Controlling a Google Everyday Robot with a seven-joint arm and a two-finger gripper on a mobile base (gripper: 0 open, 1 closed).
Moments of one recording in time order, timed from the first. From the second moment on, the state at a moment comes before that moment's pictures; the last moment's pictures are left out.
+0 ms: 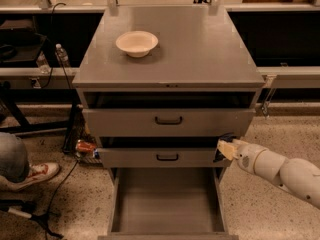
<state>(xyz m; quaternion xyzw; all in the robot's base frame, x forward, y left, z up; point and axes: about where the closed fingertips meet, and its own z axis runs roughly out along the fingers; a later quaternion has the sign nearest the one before) 0.565 -0.234 0.624 -0.09 0.84 0.23 0.47</state>
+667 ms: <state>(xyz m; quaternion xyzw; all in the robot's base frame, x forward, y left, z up) 0.579 -0.261 0.667 -0.09 0.82 0.23 0.52</state>
